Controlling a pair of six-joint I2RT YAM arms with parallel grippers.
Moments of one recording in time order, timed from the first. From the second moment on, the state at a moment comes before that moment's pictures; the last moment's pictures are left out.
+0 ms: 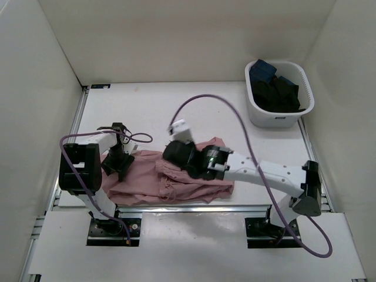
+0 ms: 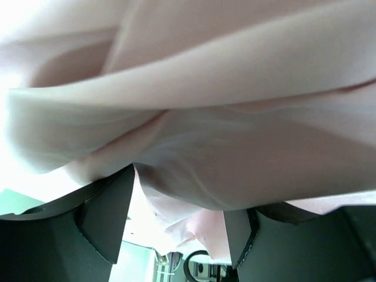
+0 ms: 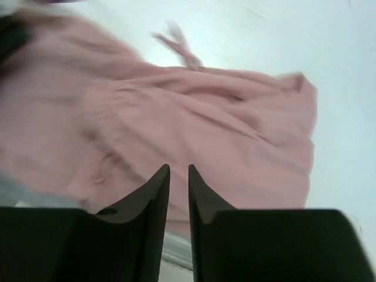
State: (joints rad) left arm -0.03 1.68 0.94 -0.91 -0.15 0.39; right arm 1.37 1.61 1.56 -0.86 0.70 0.52
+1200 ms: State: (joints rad) left arm 0.17 1.58 1.03 -0.98 -0.21 0.44; right arm 0.45 1.36 0.70 -0.48 -0.34 0.64
